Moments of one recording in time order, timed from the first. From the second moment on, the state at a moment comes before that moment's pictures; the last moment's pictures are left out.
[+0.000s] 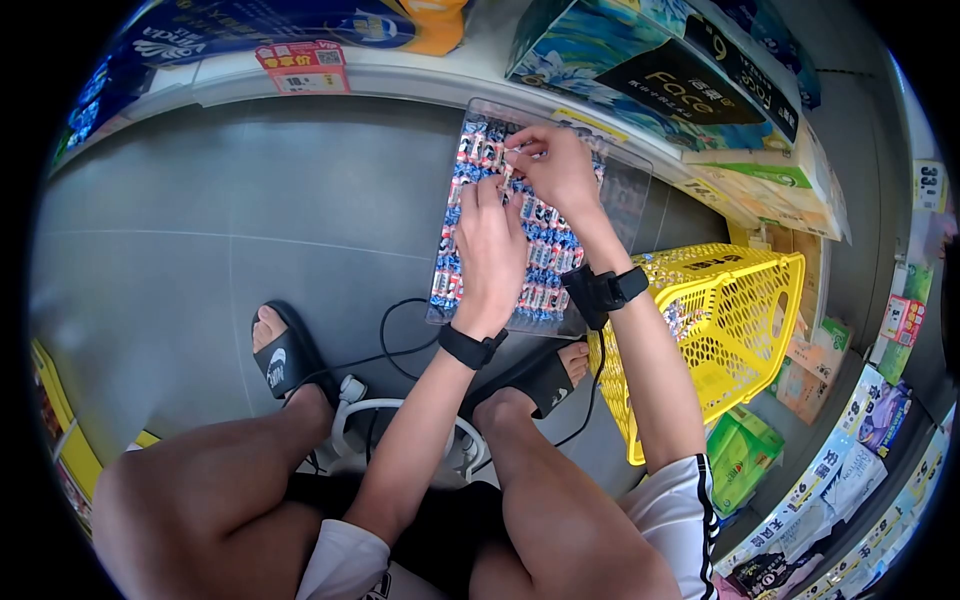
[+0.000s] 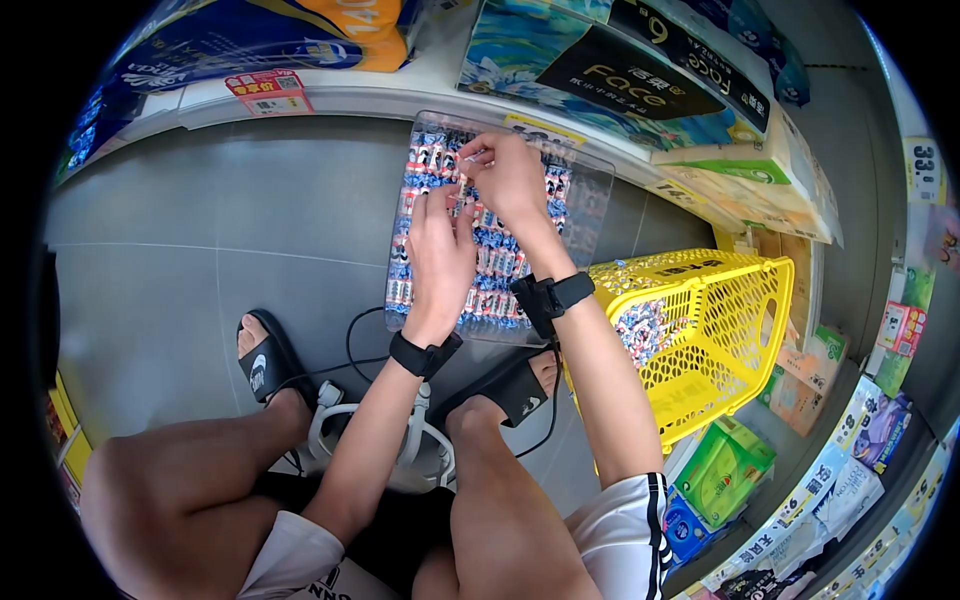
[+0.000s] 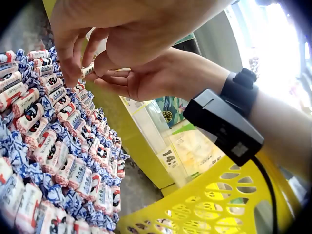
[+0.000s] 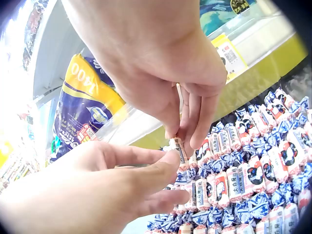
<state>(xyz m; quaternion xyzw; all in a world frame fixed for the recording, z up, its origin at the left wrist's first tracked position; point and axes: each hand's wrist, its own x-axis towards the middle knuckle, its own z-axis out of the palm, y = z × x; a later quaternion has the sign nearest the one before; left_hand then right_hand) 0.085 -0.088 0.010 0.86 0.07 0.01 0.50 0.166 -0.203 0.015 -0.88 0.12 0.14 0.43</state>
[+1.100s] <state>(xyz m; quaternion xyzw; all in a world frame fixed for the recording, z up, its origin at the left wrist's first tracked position) 0.109 -0.086 -0.008 0.90 0.02 0.09 0.42 0.179 -0.187 0.003 -0.92 0.03 0.11 0.37</state>
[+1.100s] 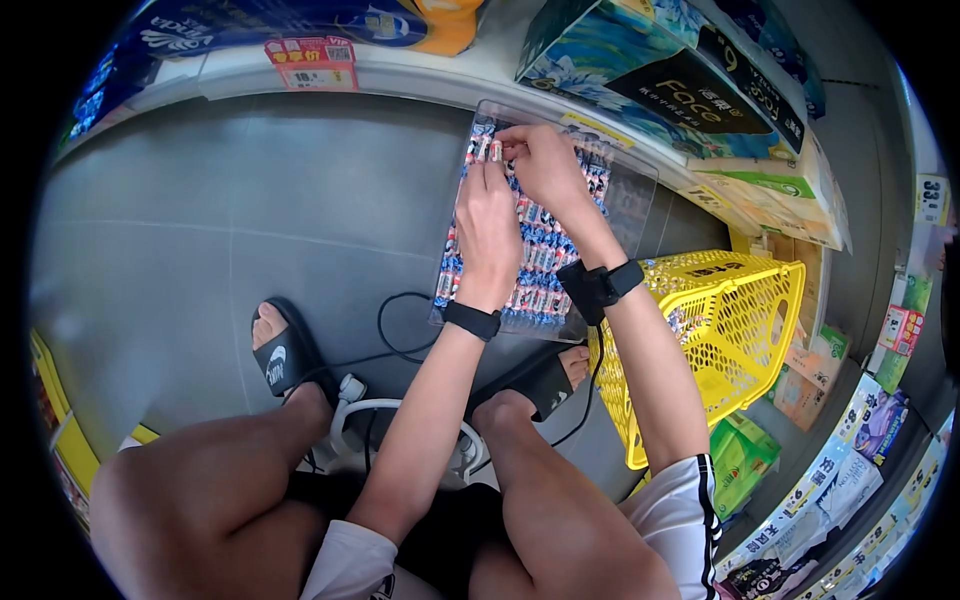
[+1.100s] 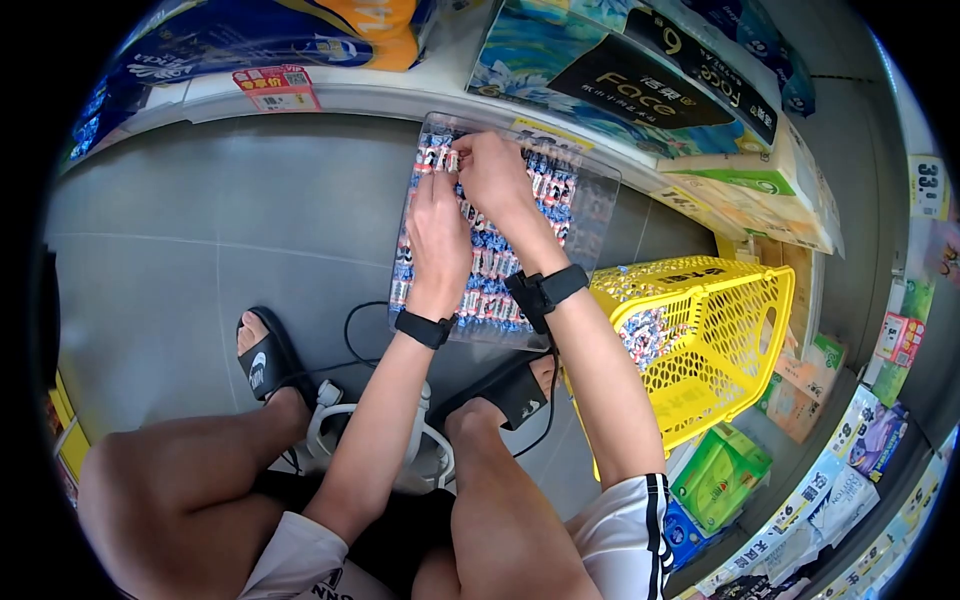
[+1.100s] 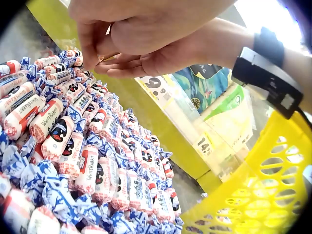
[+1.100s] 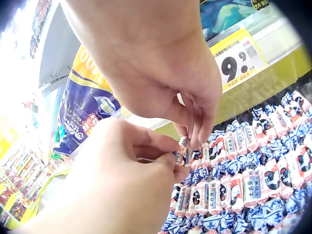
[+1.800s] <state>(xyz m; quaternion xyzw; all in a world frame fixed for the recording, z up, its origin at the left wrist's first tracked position) 0.084 -0.091 0.001 0.93 0.01 0.04 0.37 0.171 -0.184 0.008 -0.94 -0.05 0.15 0.31</state>
